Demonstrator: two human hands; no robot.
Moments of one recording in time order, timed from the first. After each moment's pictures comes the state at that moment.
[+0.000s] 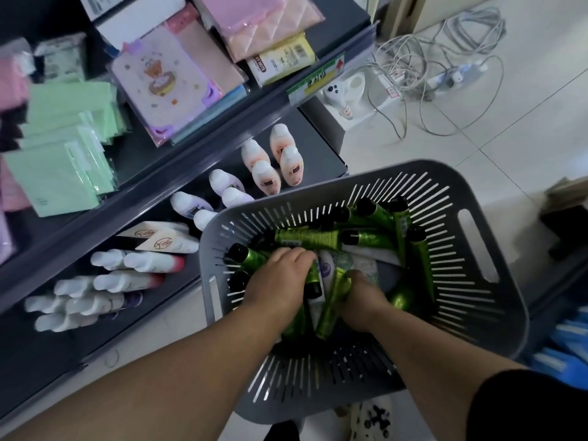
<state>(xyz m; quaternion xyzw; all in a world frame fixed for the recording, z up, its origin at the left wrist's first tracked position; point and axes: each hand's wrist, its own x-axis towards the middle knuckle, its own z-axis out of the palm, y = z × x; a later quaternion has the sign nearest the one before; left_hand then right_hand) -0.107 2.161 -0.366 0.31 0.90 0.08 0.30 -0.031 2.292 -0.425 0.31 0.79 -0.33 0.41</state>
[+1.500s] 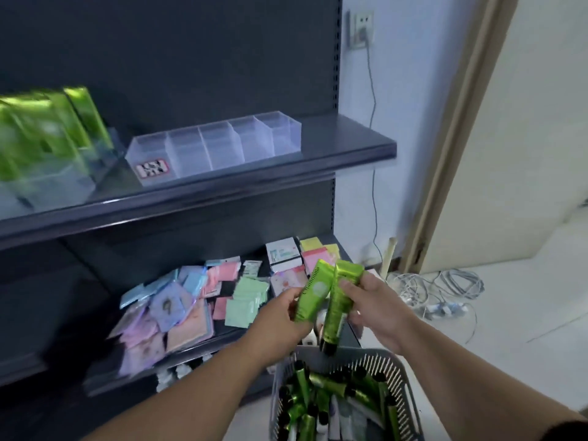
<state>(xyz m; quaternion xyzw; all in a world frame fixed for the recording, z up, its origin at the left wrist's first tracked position) -0.034 2.129 0.065 0.08 0.88 0.44 0.16 -0.036 2.312 0.053 0.13 0.71 -0.69 0.08</state>
